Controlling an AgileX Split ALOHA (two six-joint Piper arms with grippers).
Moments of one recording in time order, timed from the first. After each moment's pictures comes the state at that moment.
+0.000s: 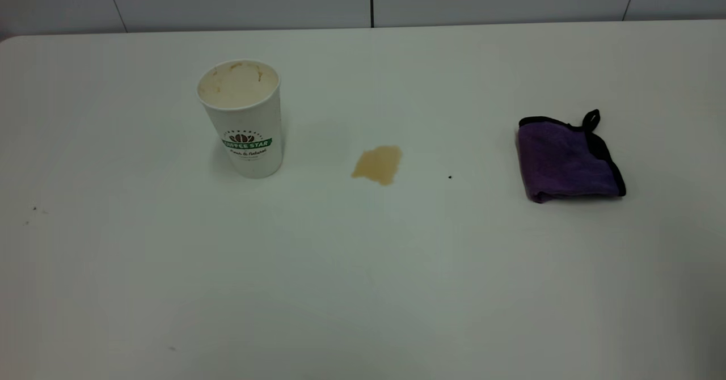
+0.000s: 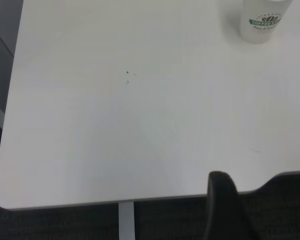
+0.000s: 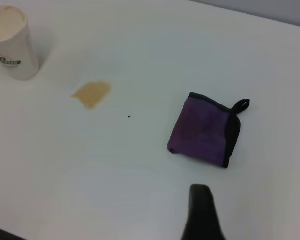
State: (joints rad) left arm 0.01 -0.02 -0.51 -0.01 1.16 0.07; right arm 0.03 0.71 -0.49 0.44 0.54 -0.58
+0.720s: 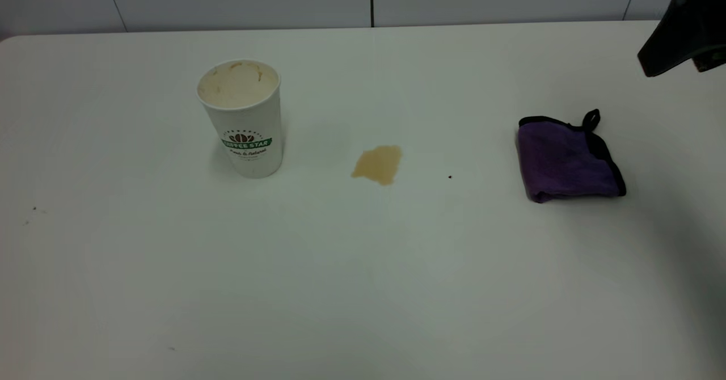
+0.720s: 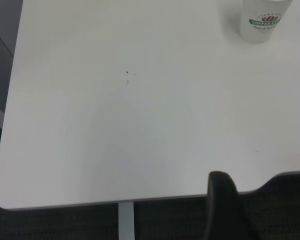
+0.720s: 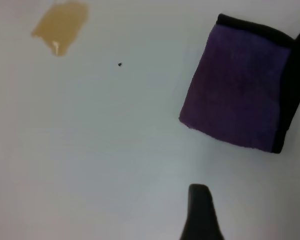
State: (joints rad) left arm 0.01 -0.02 -0.51 -0.01 1.16 0.07; right arm 0.03 1.73 -0.91 0.64 0.43 -0.75
